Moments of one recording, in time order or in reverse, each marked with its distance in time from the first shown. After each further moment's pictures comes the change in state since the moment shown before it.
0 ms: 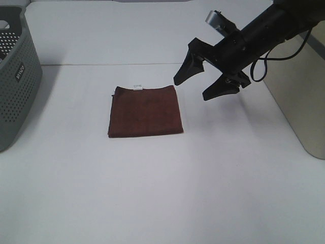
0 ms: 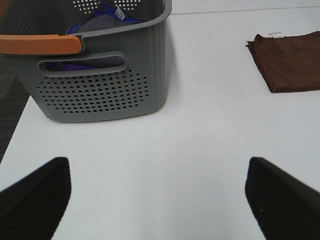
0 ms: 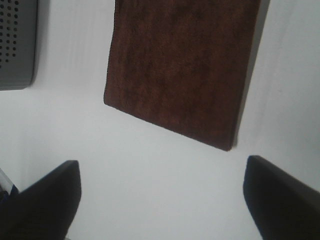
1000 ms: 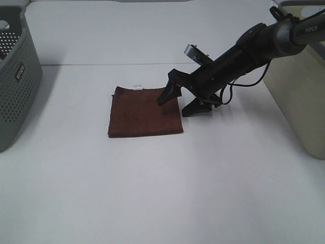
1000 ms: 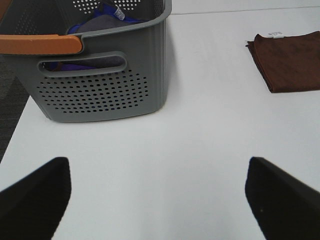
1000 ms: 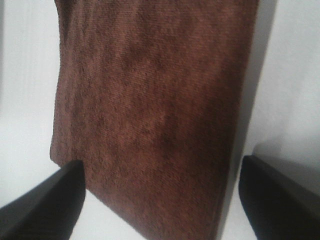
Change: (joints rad) left arm 0.000 0.000 0.000 0.000 0.000 0.000; right arm 0.052 0.313 -0.191 0.097 -0.106 -0.097
